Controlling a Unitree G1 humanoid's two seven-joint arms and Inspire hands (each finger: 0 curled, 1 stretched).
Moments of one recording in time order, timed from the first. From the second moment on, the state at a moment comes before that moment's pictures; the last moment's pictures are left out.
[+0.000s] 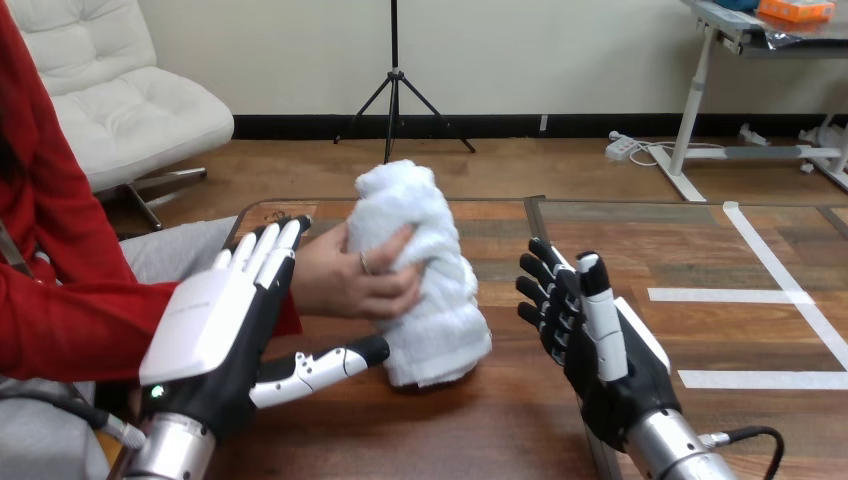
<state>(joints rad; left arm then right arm) 0.17 0.39 -0.11 -0.12 0.70 -0.15 0.11 0.01 -0.11 -0.02 0.16 0.20 -0.04 0.35</state>
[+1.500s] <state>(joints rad) 0.40 0.20 -0.10 -0.10 0.13 -0.54 0.07 0.30 -0.11 -0.05 -0.15 0.34 -0.04 0.37</state>
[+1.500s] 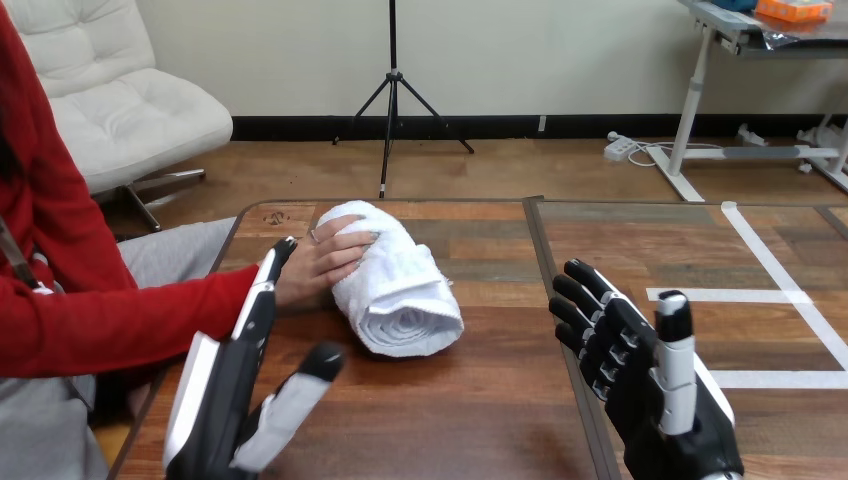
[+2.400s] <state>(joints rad) 0.56 0.15 -0.16 -0.17 -0.07 -0.56 -0.06 0.39 -0.08 0.02 -0.20 0.28 -0.17 0.38</state>
